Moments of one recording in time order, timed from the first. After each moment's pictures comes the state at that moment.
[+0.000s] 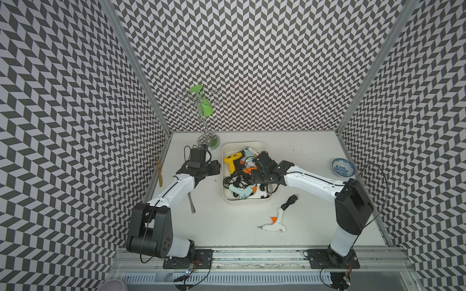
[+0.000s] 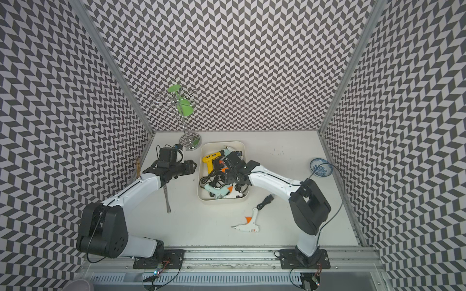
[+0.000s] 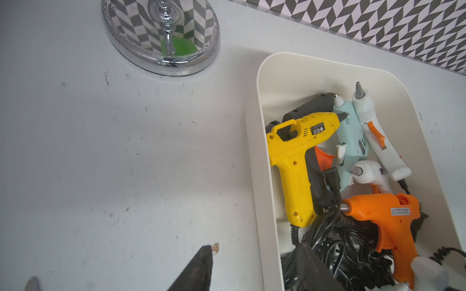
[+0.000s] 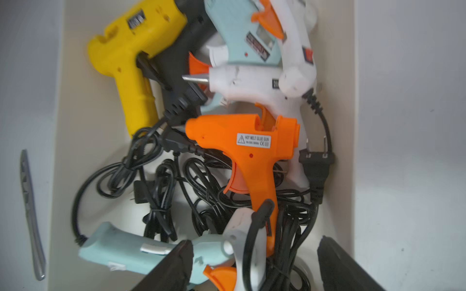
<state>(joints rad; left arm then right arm) -0.18 1.43 0.93 -0.28 0.15 -0.28 0.78 1.76 1.39 -0.65 0.21 0.67</state>
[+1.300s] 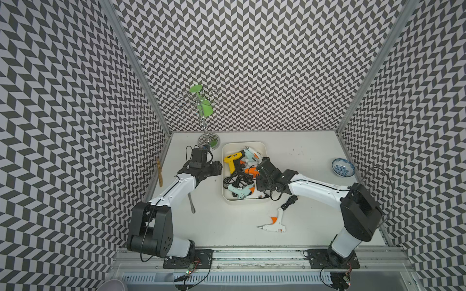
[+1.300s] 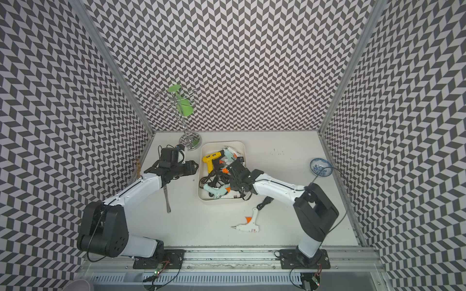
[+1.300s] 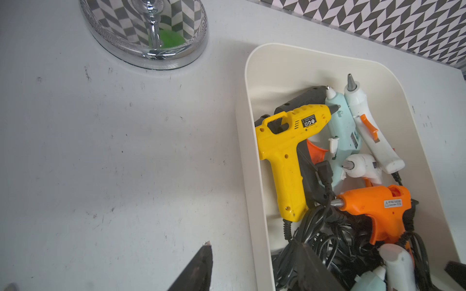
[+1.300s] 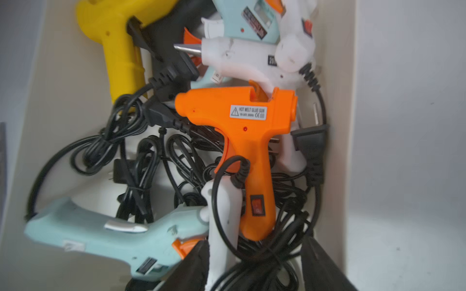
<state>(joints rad) -0.20 1.44 0.93 -0.28 0.17 -0.28 0.80 1.65 1.17 -0.50 0.24 0.64</state>
